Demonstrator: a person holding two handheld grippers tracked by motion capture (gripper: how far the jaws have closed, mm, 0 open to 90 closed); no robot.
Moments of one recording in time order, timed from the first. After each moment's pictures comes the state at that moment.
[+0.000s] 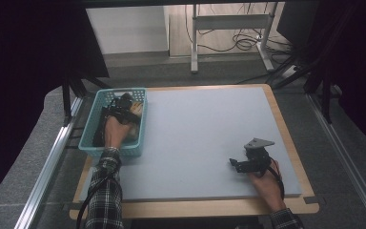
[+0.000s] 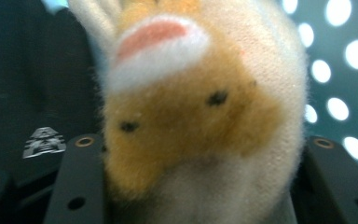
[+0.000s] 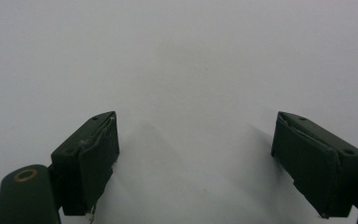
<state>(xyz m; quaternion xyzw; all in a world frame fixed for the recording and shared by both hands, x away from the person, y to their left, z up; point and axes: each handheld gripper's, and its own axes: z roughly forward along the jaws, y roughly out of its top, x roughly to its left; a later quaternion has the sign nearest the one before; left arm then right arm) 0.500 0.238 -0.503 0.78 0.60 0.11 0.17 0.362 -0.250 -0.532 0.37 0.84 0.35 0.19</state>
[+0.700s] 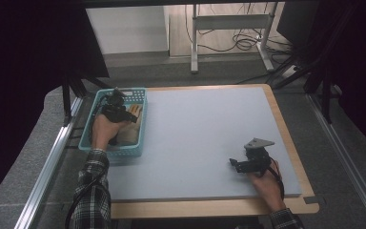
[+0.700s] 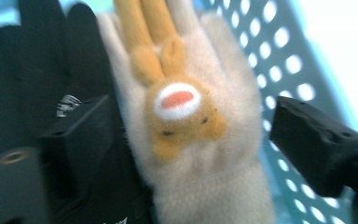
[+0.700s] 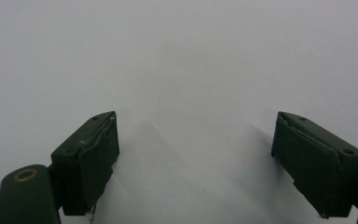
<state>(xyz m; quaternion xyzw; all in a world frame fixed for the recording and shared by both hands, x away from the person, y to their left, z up) 0.475 0.263 -0.462 0.77 0.59 0.09 0.22 0.362 -0.250 -0.532 0.37 0.84 0.35 0.19</state>
